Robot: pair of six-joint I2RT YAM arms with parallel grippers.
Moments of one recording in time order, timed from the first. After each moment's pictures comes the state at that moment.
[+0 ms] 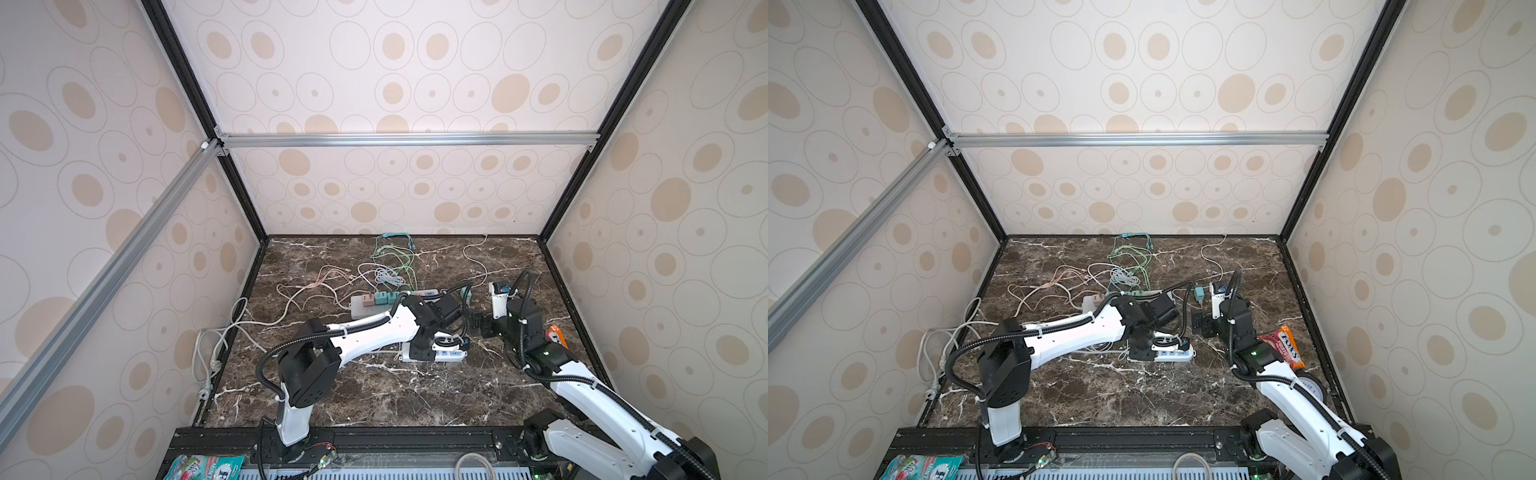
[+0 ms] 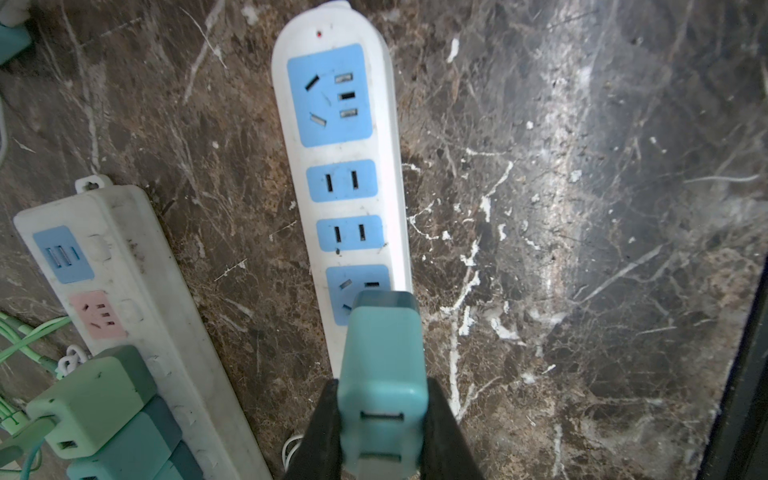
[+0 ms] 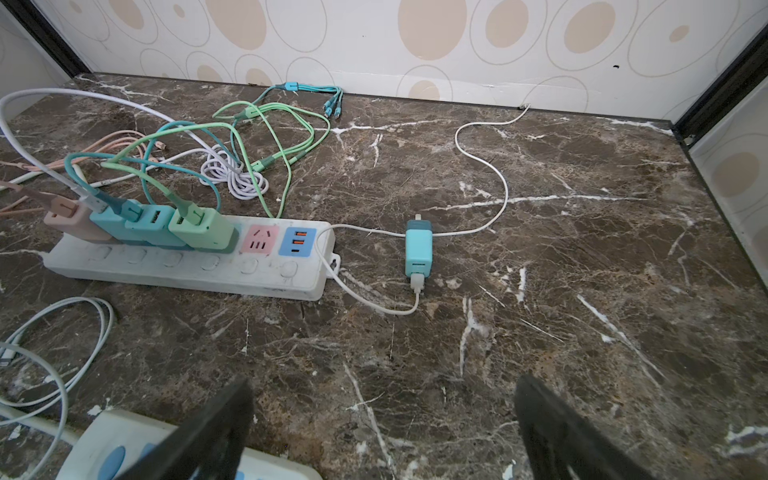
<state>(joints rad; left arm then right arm) -1.02 1.90 1.55 -0.99 -0.07 0.70 0.38 0.93 0.55 -0.13 0.14 0.13</state>
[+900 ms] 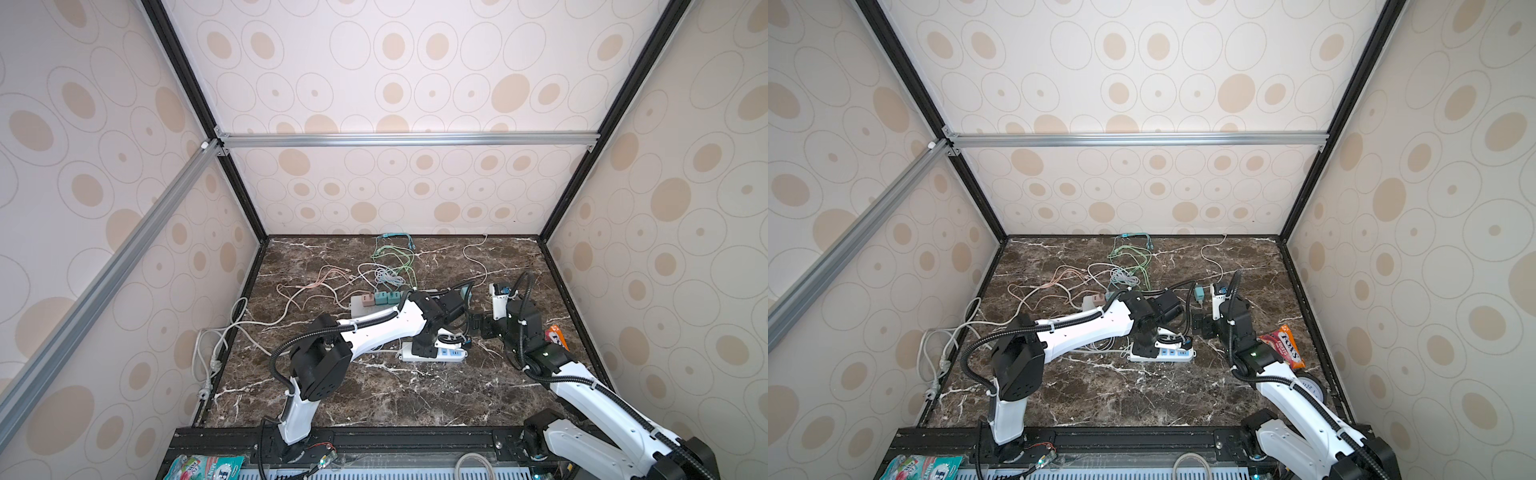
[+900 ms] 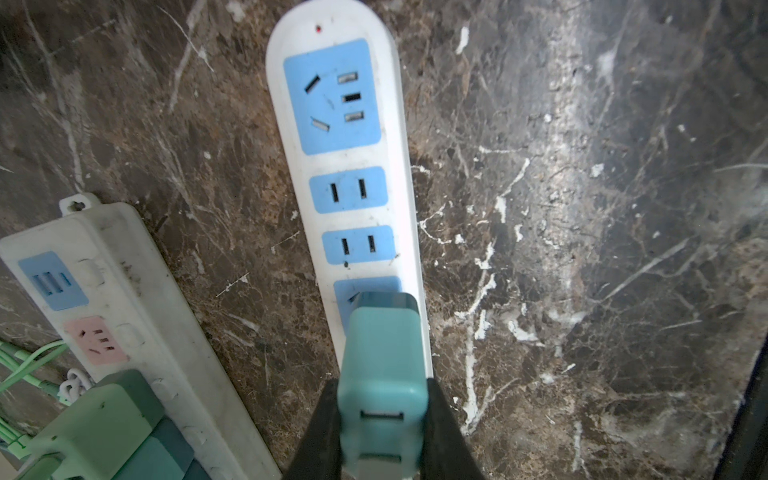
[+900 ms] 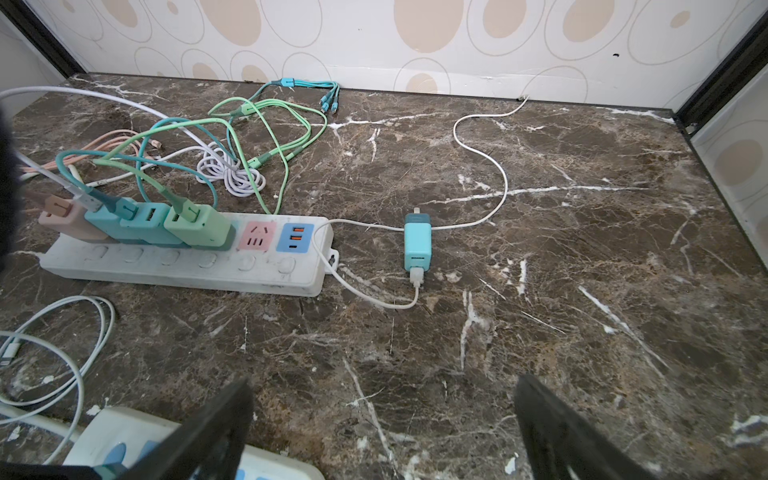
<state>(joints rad) -1.00 1.99 1.65 -1.06 -0.06 0.75 0.38 0.92 0.54 -0.13 0.15 0.15</state>
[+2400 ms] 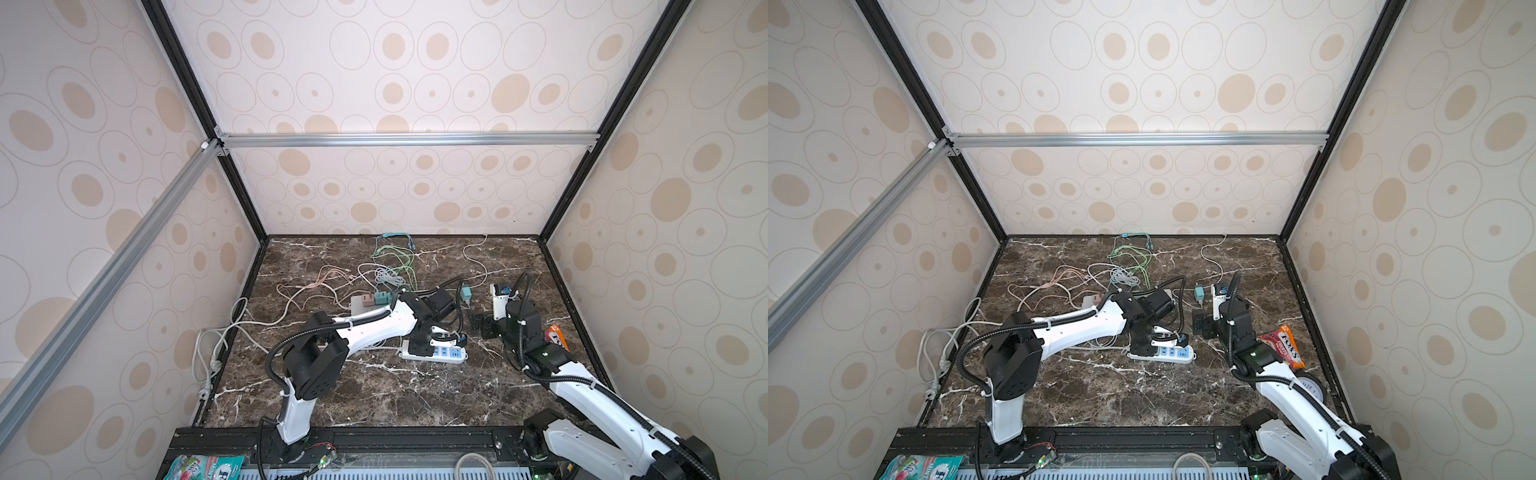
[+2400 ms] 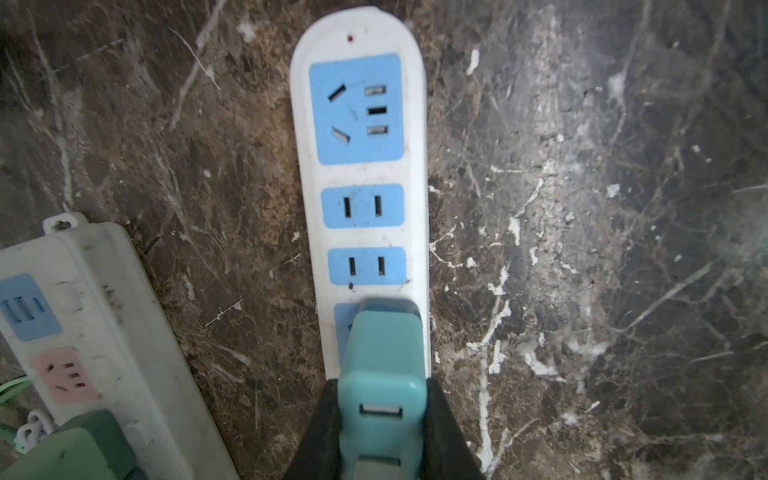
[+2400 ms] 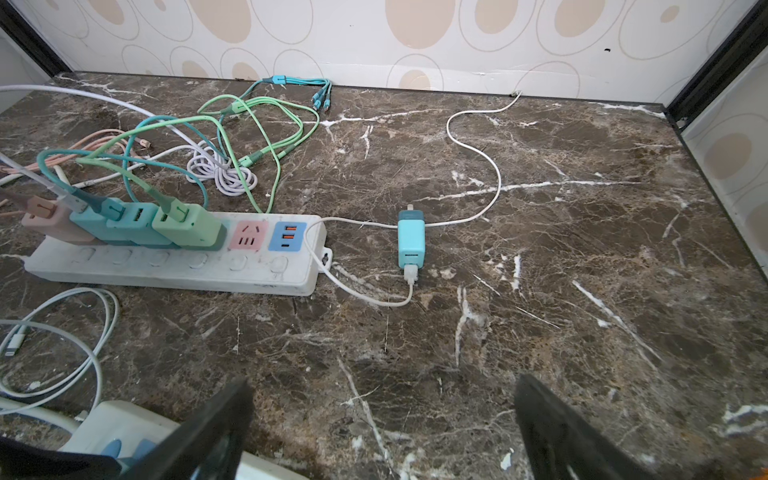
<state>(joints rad) -0.95 1.97 1.52 -0.89 0.02 0.79 0.38 0.93 0.53 -0.13 0.16 0.15</state>
